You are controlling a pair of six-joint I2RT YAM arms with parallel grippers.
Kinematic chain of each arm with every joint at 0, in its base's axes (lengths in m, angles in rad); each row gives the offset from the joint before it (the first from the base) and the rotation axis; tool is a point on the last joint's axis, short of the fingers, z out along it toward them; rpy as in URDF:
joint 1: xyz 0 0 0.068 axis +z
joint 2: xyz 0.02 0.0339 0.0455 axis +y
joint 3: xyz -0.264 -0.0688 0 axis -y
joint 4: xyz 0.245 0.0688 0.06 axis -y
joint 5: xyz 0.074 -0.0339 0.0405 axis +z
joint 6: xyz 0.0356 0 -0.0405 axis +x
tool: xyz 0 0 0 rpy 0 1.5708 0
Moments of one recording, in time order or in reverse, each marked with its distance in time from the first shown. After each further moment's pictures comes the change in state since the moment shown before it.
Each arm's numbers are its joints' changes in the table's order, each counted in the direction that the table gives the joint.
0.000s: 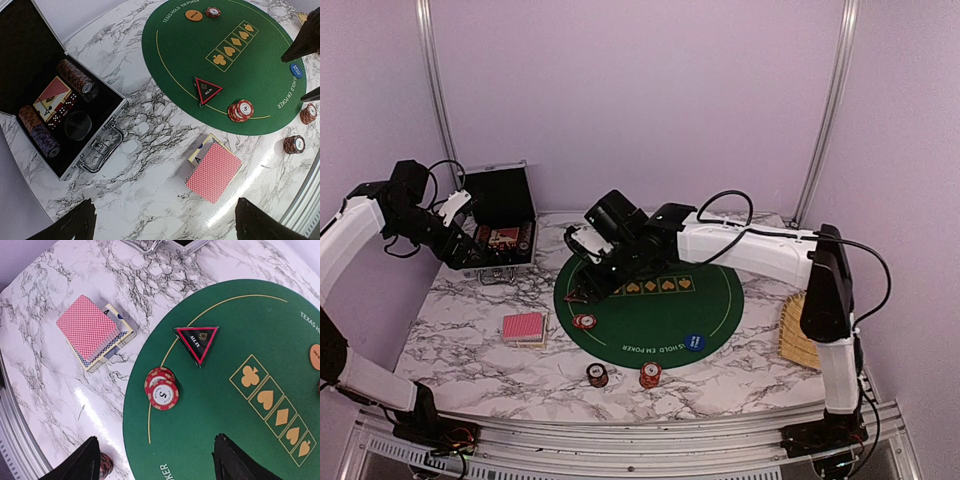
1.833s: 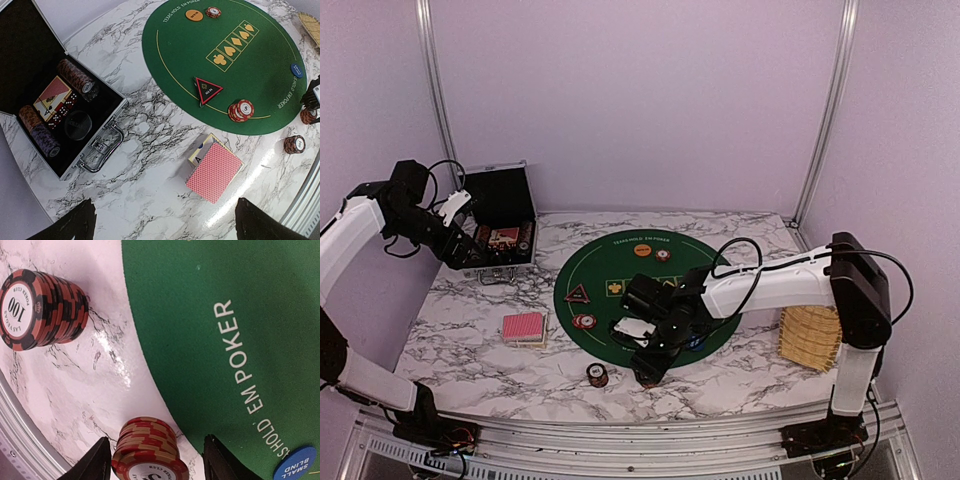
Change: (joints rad) left arm 0.000 0.000 0.000 0.000 0.001 0.000; right arm 0.069 -0.214 -0.636 0.002 0.079 -0.008
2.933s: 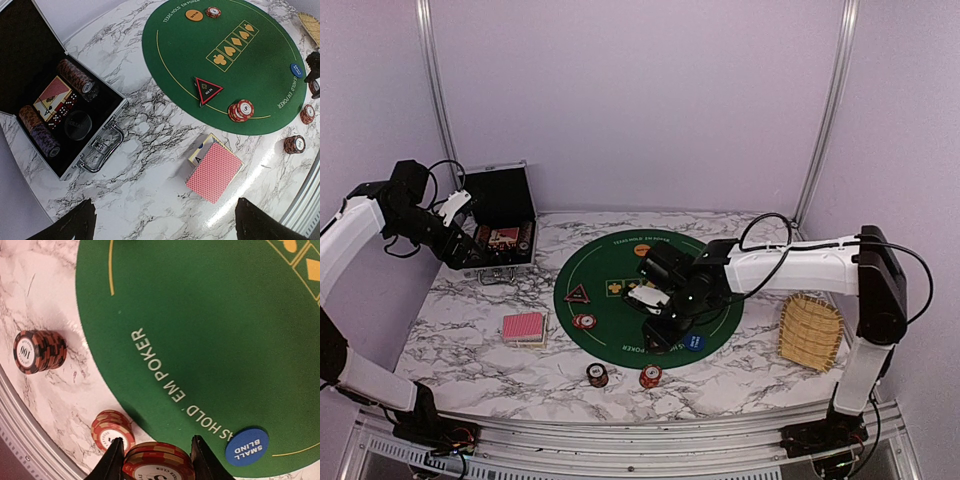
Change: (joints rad) left arm 0.000 0.000 0.000 0.000 0.000 0.000; right arm -0.101 -0.092 0.035 -0.042 -0.009 0.043
